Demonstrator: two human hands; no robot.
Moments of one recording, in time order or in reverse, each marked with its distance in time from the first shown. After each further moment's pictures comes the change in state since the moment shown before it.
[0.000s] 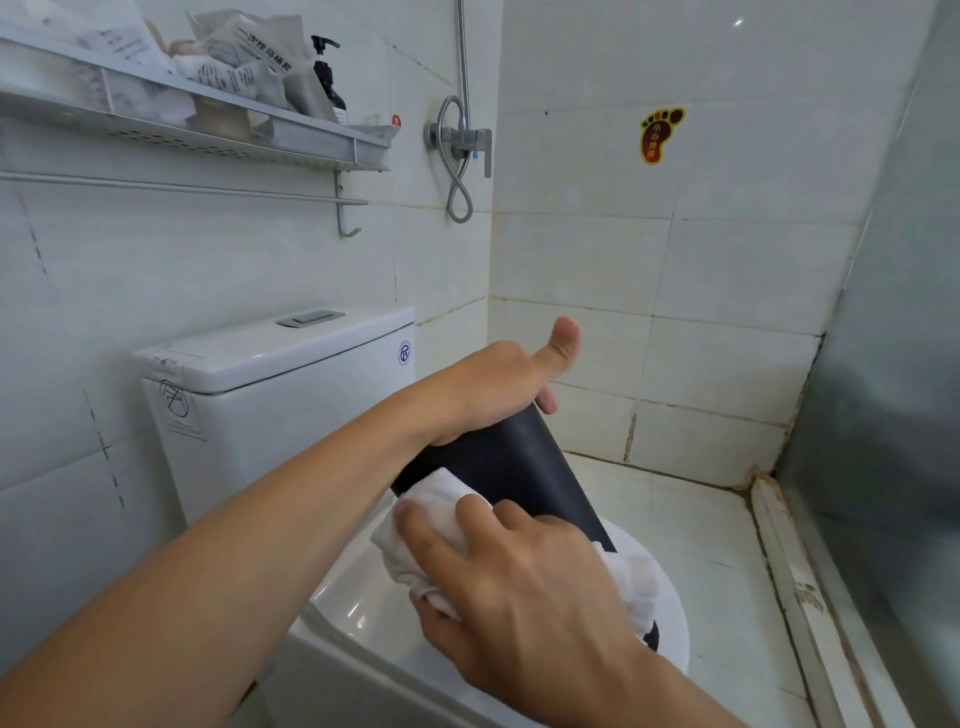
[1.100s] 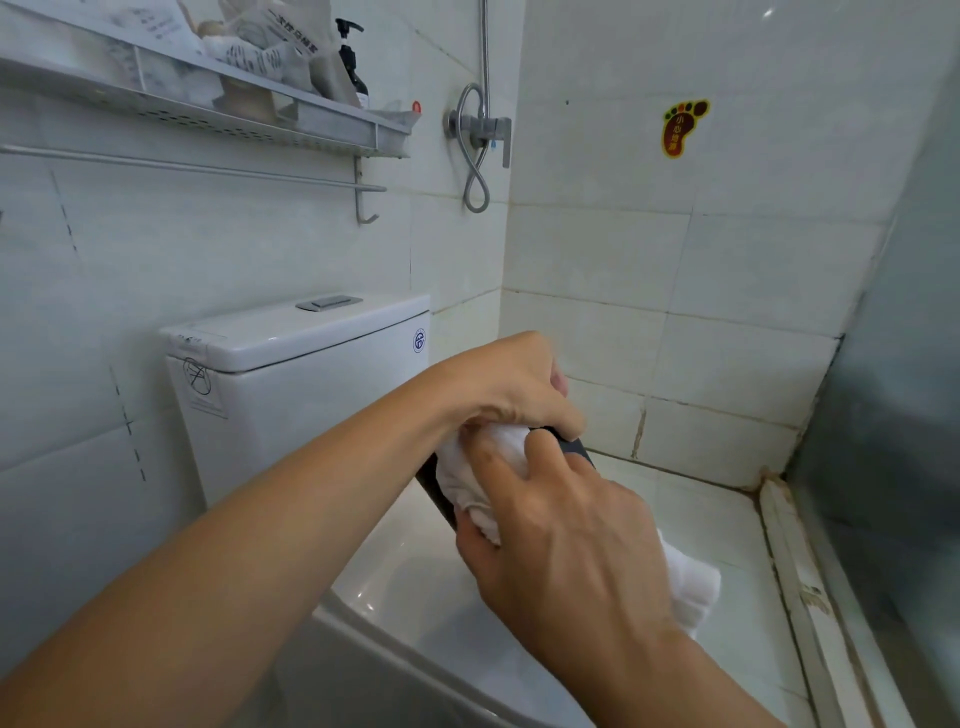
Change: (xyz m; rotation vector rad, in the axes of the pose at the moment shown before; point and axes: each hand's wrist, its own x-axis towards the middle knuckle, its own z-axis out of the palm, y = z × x) left_hand 0.001 0.001 -0.001 0.184 -0.029 -0.083; right_hand 0.015 0.000 -0.020 -0.025 -0.023 0.320
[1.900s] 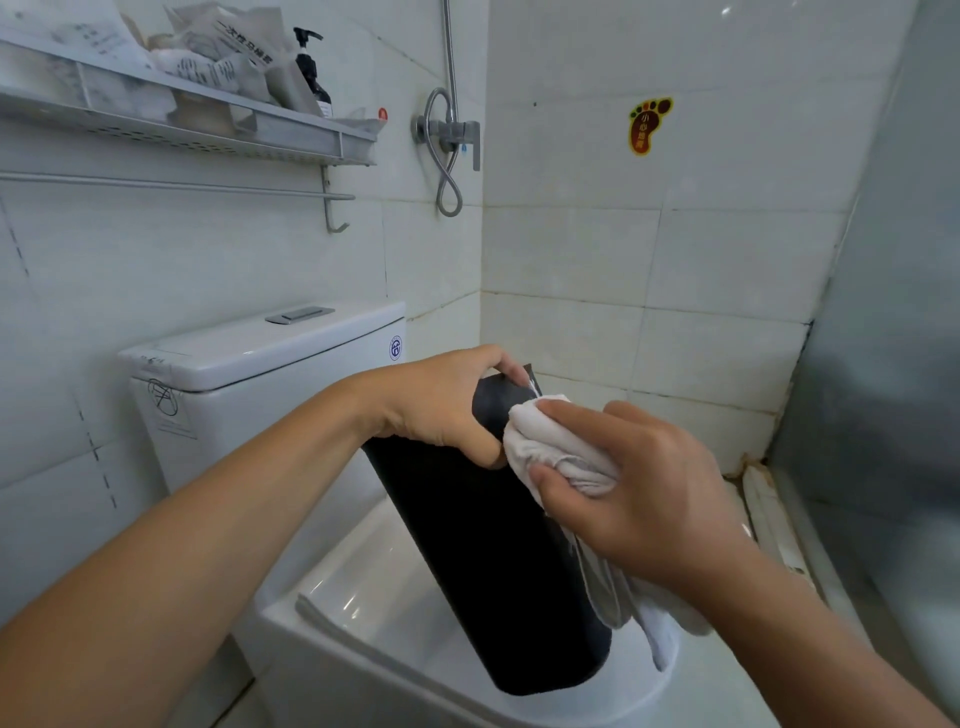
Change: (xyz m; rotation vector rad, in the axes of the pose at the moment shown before) left_hand -0.011 -0.038 -0.018 -0.037 -0.106 0.174; right_hand 0.004 0.087 -0.011 0.368 -0.030 0.161
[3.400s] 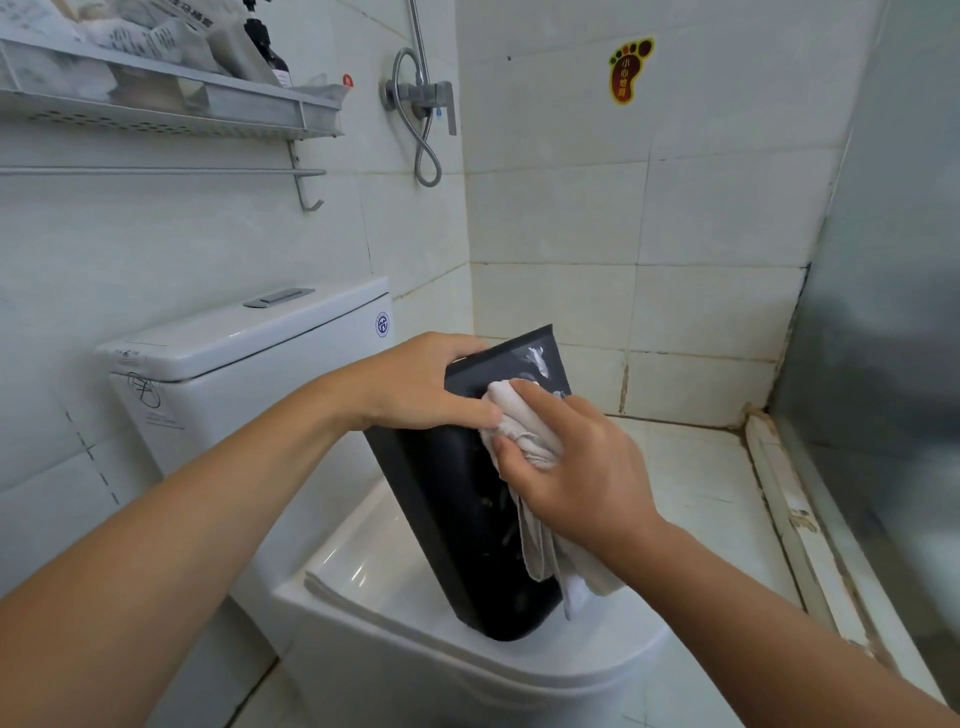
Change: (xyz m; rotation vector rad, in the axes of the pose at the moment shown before) left_hand -0.004 -0.012 0.016 -0.053 0.020 0.048; right_hand -0.012 0.017 0.080 0.121 0.082 0.157
